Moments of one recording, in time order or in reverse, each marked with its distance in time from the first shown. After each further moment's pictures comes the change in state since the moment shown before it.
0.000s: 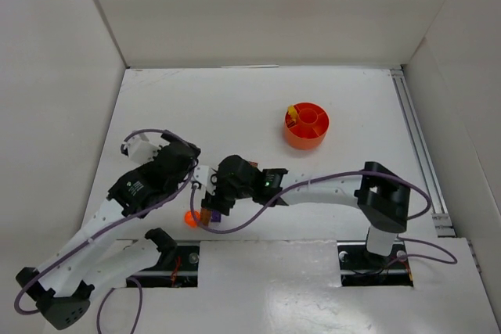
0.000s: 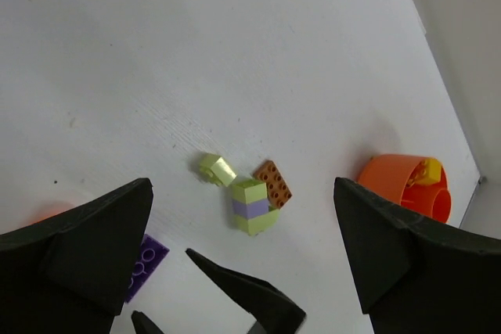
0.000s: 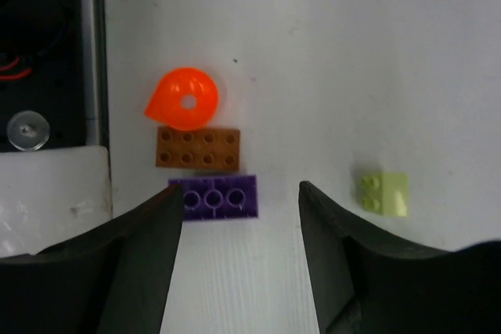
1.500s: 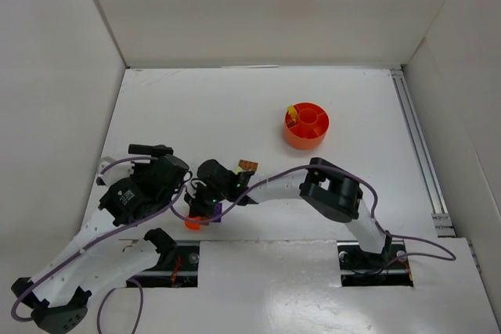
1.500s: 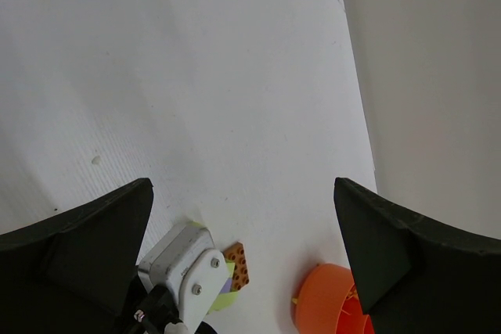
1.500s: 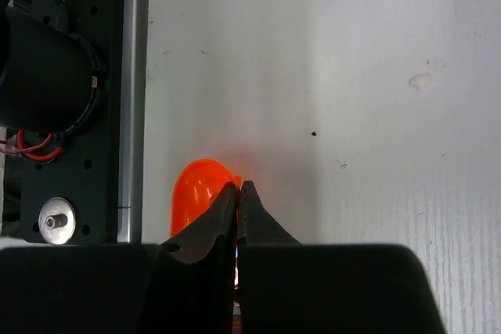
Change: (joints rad) left arm 0.002 -0.095 -0.013 -0.279 -0.300 -0.521; right arm -0.008 0.430 0.256 0.130 -0.306 0.238
